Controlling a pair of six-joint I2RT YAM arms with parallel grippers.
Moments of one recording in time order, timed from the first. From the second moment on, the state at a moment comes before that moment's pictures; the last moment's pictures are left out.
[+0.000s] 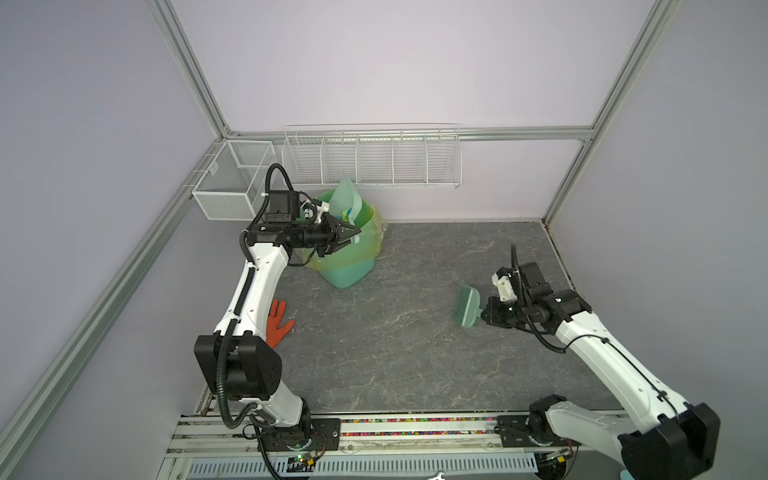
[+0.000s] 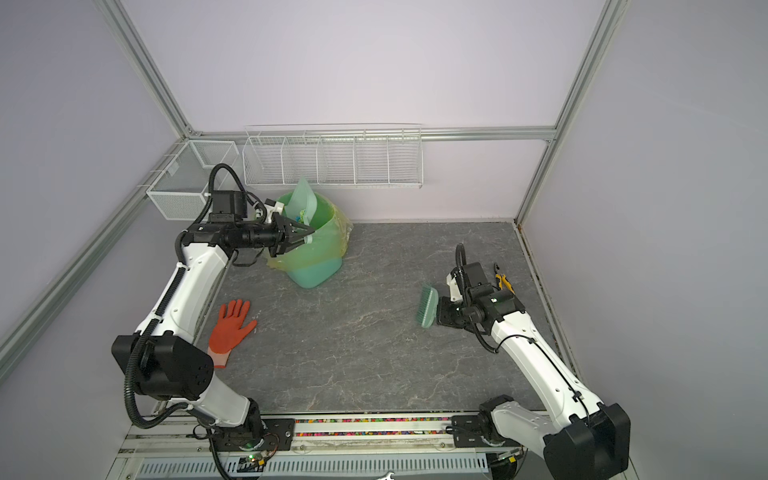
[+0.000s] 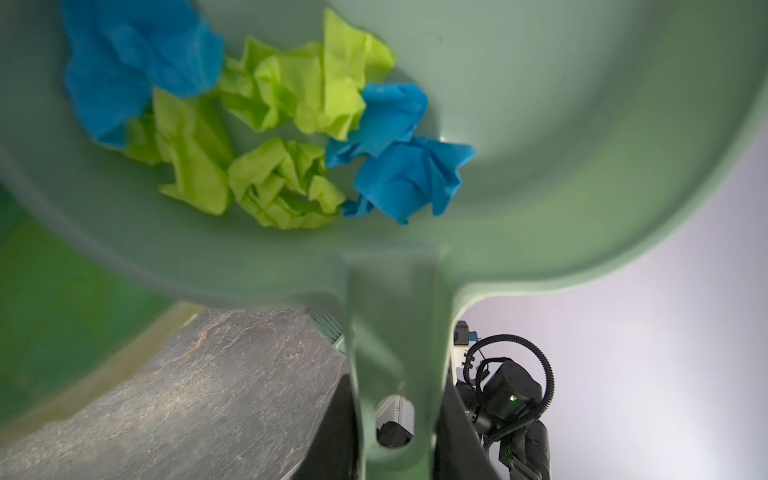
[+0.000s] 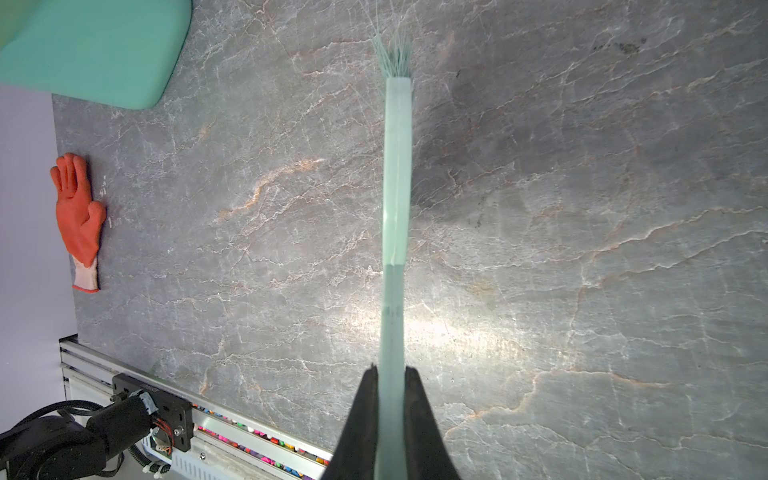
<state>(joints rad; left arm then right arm) -0.08 1.61 1.65 -0.76 0.94 -0.78 0.36 1.13 0.99 -0.93 -0.21 0.47</state>
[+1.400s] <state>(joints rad) 0.02 1.72 1.18 1.26 1.18 -2.05 0.40 1.12 1.02 -0.94 -0.17 0.49</state>
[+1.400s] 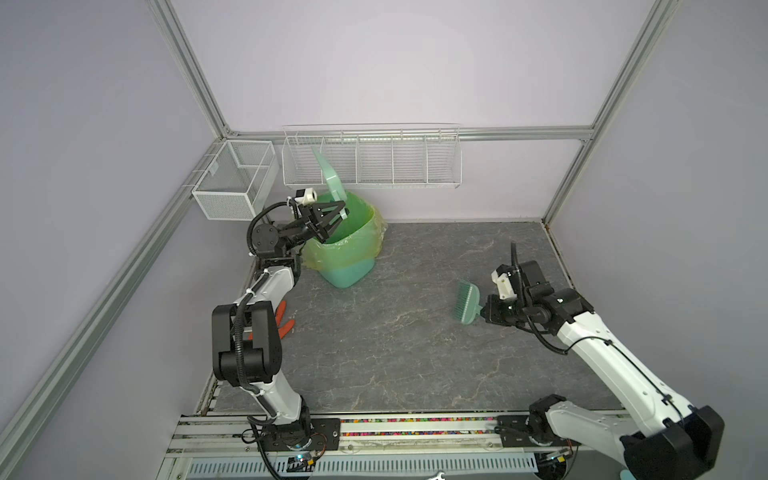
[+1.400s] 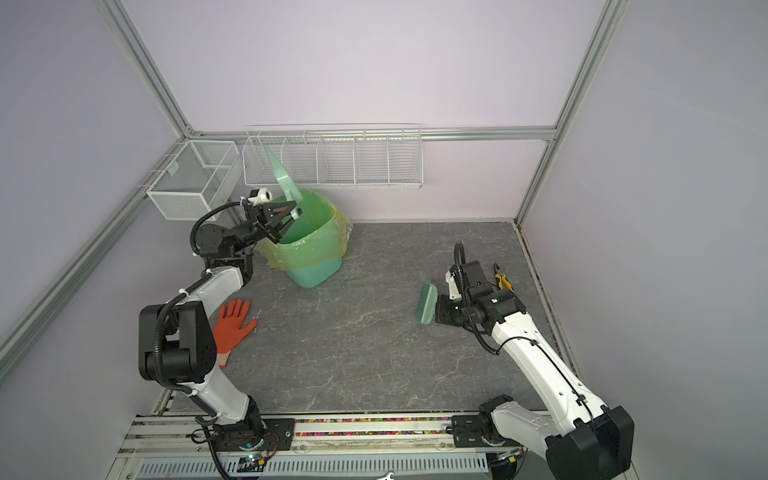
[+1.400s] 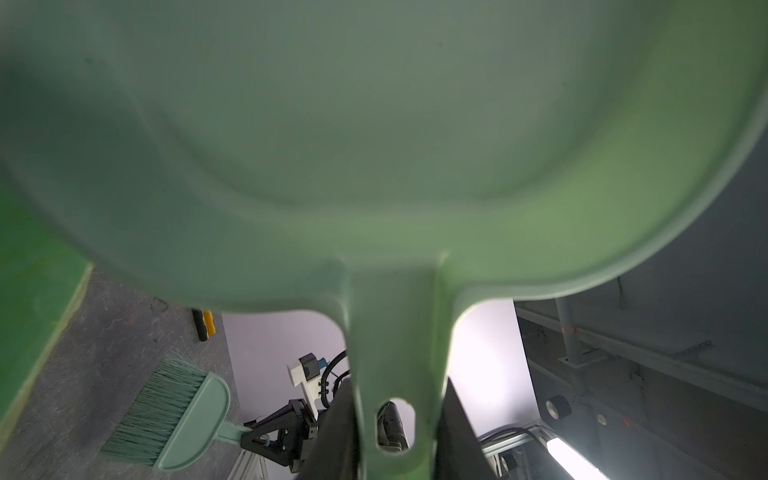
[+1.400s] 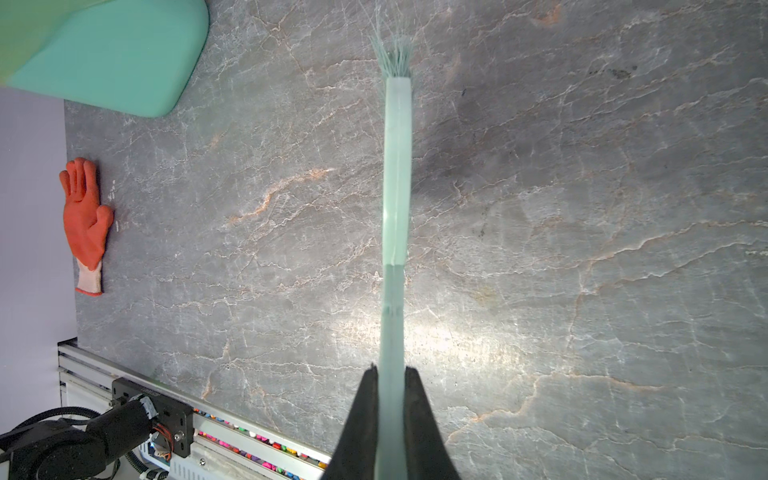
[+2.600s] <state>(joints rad) -0.16 1.36 1.18 0.37 1.16 -1.58 0.33 1.17 1.07 -0.93 -0.19 0.50</state>
